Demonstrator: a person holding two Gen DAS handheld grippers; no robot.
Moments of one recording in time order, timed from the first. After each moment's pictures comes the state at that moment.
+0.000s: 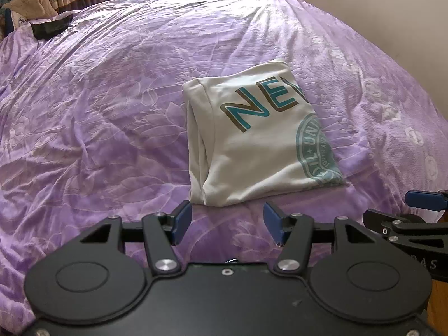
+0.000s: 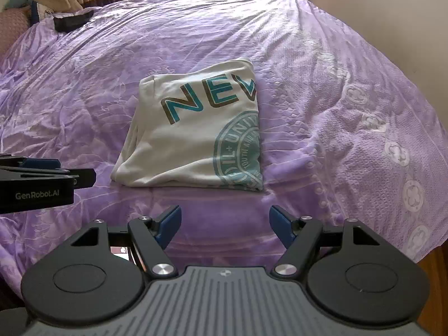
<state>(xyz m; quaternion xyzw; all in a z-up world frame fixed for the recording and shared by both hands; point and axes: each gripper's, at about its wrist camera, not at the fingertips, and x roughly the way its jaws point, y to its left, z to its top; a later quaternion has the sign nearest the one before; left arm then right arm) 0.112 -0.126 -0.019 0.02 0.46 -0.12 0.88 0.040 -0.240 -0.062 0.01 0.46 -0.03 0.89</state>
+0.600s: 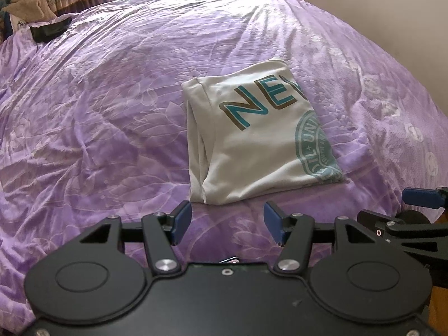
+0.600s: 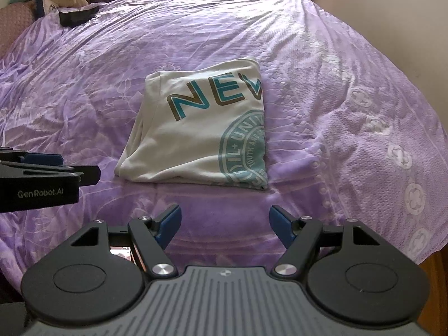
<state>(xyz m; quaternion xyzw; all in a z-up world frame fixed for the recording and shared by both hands) 0.109 -0.130 -0.020 0.03 0.46 -0.12 0.88 0.038 -0.232 -0.064 0.00 0.46 -0.02 0.89</state>
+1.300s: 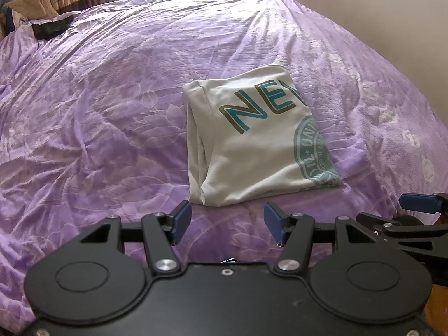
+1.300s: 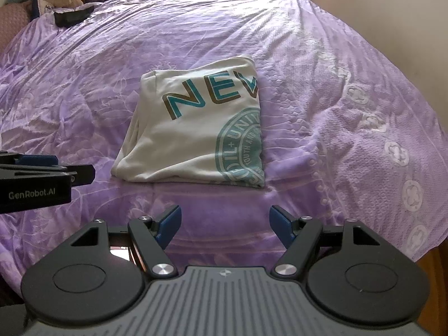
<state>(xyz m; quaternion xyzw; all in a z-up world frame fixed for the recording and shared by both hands) 0.108 -0.126 -0.018 0.01 0.45 -0.13 0.88 0.039 -0.235 -0.063 0.00 0.46 -0.03 0.89</state>
